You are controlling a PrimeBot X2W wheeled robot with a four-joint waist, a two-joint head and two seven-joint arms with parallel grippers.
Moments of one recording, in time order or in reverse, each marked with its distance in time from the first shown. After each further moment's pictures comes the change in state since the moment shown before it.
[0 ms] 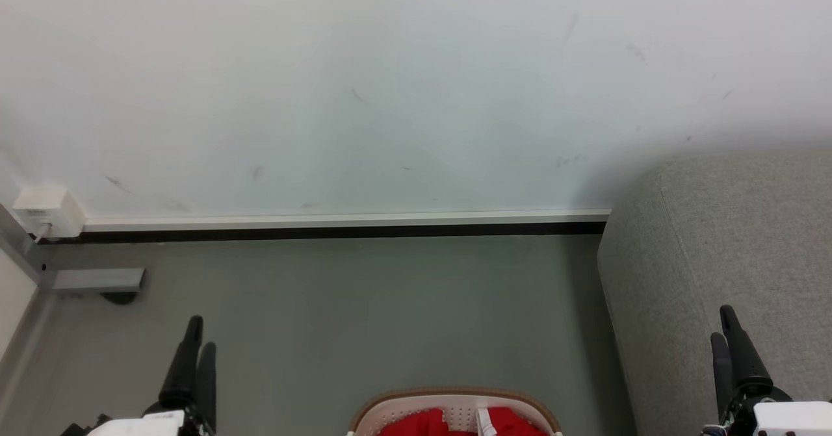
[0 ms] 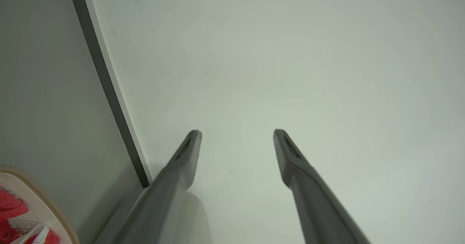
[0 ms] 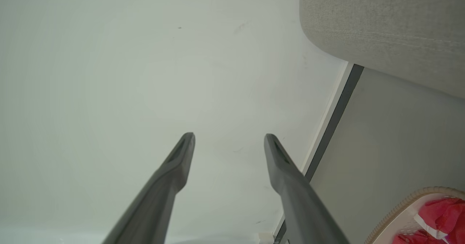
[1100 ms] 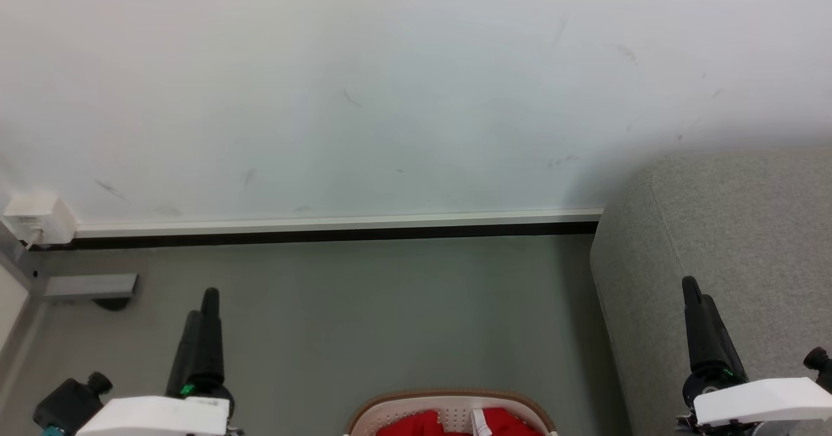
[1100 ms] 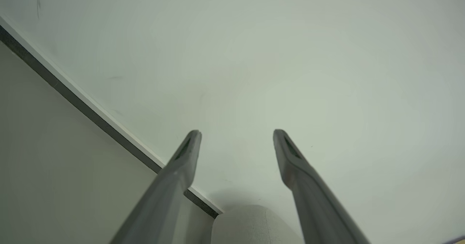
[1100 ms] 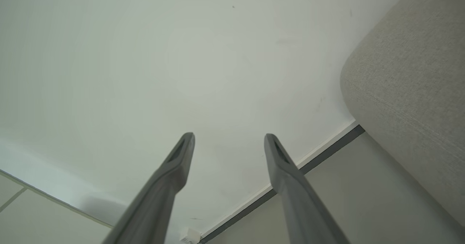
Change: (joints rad) left arm 0.006 0.001 -0.035 -0.156 0.569 0.042 -0.125; right arm -0.030 -0.040 0.137 -0.065 -0.452 0.000 -0.131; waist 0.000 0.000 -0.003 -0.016
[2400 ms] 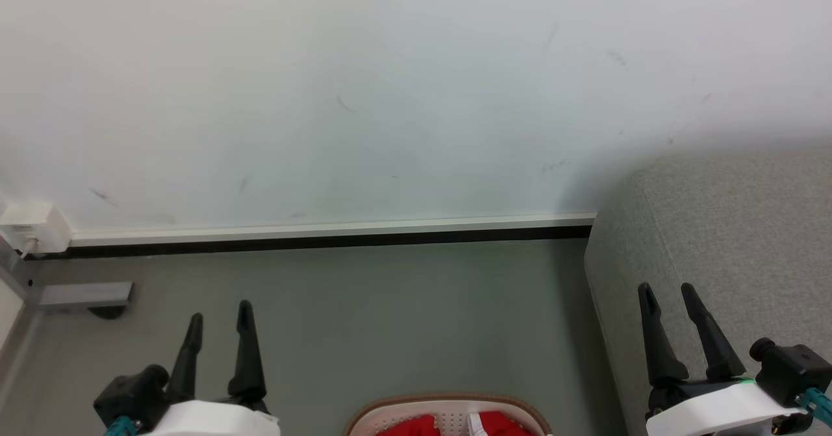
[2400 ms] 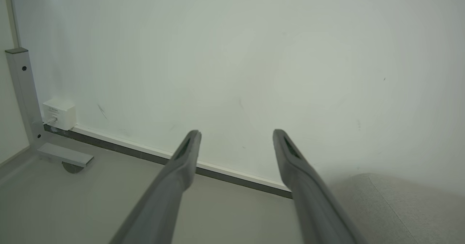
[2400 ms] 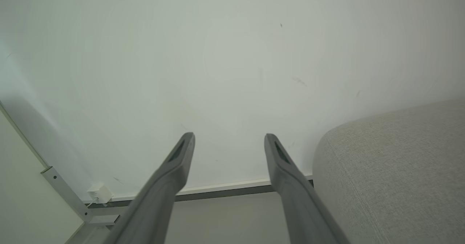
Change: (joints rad) left arm 0.025 0.002 -0.095 -0.002 0.637 0.165 -0.105; right arm -0.016 -0.012 0.056 0.034 -0.608 0.000 -0.105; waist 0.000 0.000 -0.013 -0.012
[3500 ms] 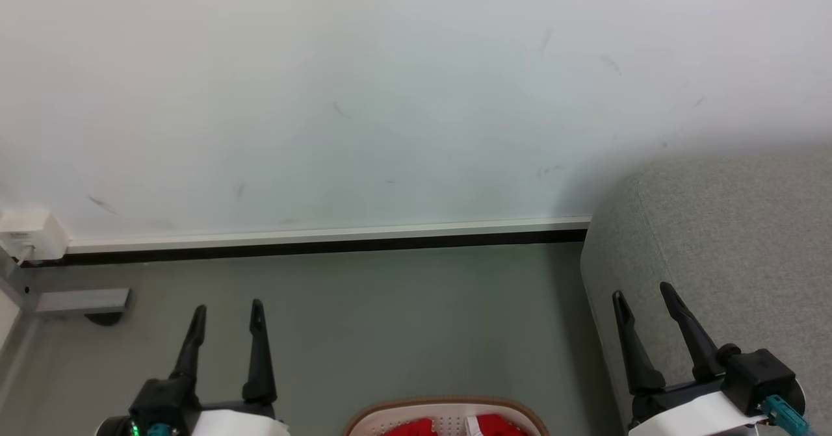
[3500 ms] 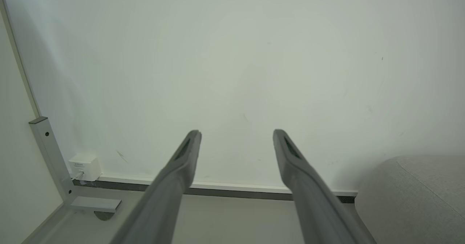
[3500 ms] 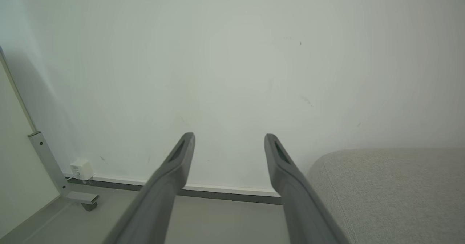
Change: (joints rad) left arm 0.007 0.002 -0.025 -0.004 0.247 0.035 -0.069; right arm -0.014 -0.003 0.044 0.031 -0.200 0.000 -0.069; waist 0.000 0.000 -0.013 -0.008
